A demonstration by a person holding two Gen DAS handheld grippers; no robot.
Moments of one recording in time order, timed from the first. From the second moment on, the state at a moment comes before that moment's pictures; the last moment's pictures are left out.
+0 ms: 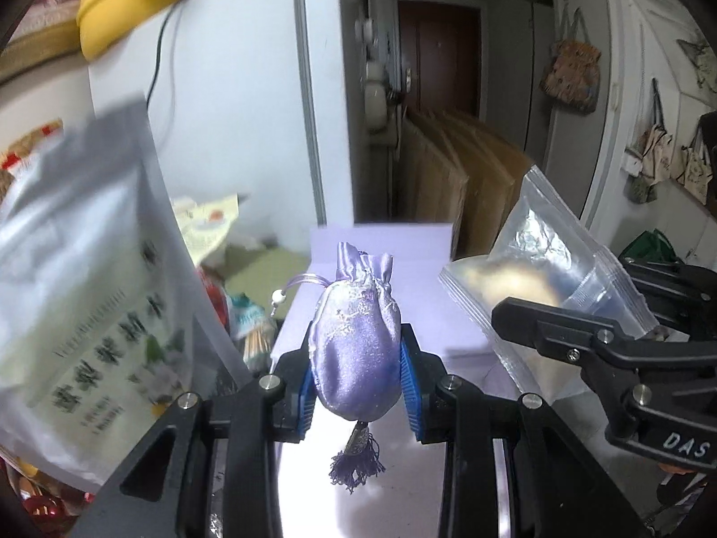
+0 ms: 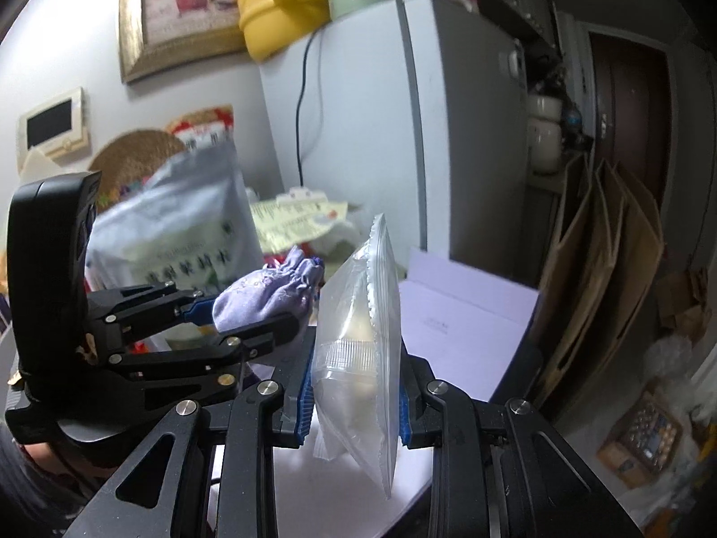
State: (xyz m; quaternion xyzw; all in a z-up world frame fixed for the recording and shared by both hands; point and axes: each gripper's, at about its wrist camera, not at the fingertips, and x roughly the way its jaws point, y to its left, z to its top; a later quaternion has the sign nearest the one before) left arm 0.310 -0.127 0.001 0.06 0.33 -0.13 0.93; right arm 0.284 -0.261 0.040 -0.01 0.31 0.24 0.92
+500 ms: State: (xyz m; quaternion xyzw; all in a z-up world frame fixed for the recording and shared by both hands) left arm 0.342 -0.126 -0.061 0.06 0.40 -0.10 0.91; right arm 0.312 -0.238 -0.021 -0.06 0.38 0.24 0.89
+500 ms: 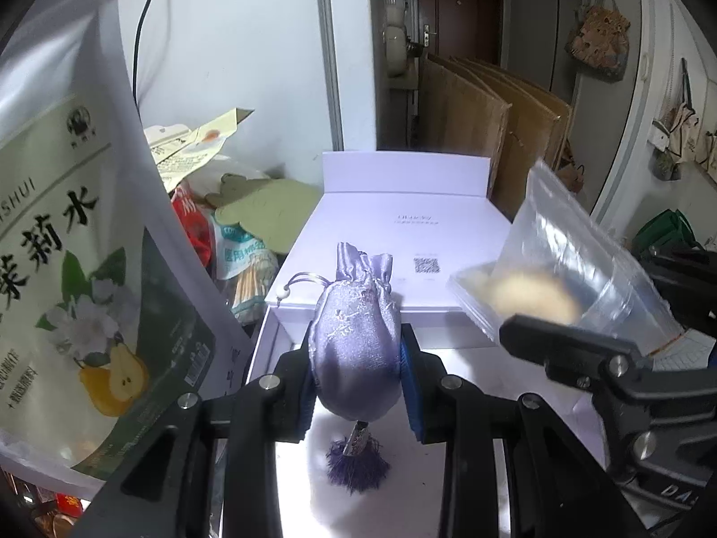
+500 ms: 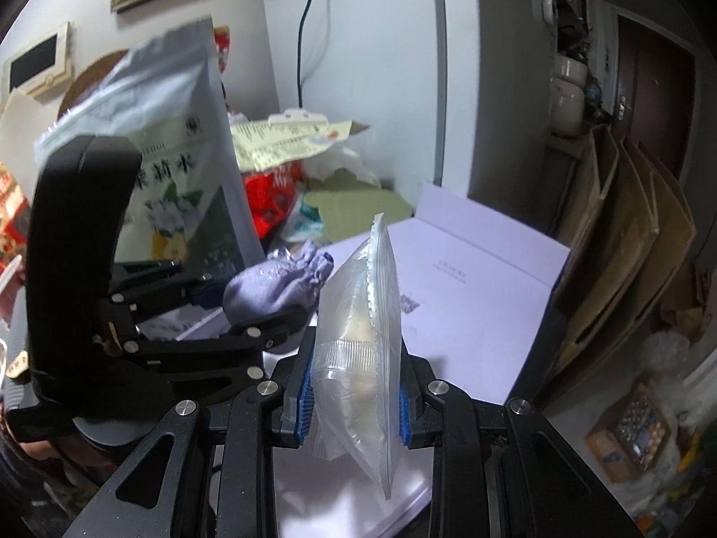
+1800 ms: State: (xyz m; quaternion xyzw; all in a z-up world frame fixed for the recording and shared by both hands) left arm 0.317 -0.114 0.010 0.06 0.37 -0.04 0.93; right arm 0.295 -0.264 0.027 -0.05 0.37 0.17 0.91
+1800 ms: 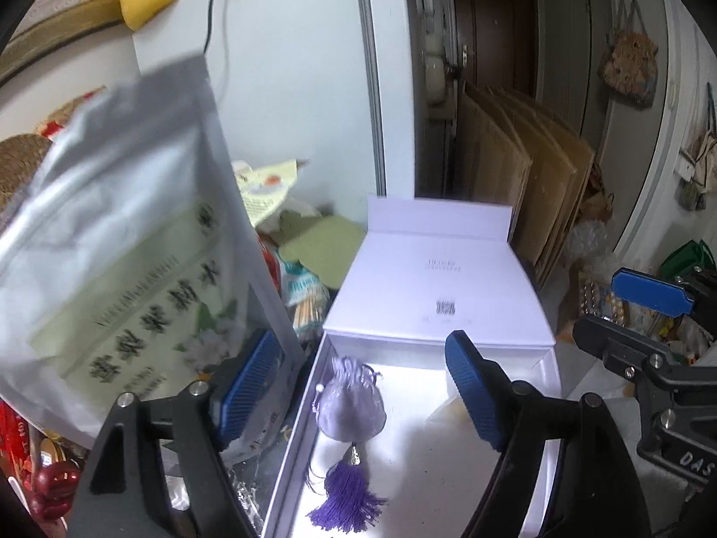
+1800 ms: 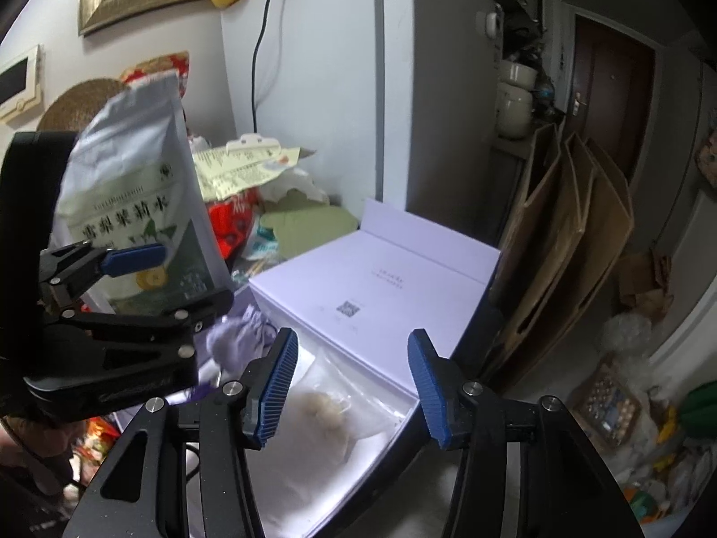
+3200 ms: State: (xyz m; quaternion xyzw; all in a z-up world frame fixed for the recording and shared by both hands) left arm 0.099 -0.080 0.116 0.04 0.25 -0.05 0.97; right arm 0.103 -0.259 0.143 -0.04 0.24 0.19 0.95
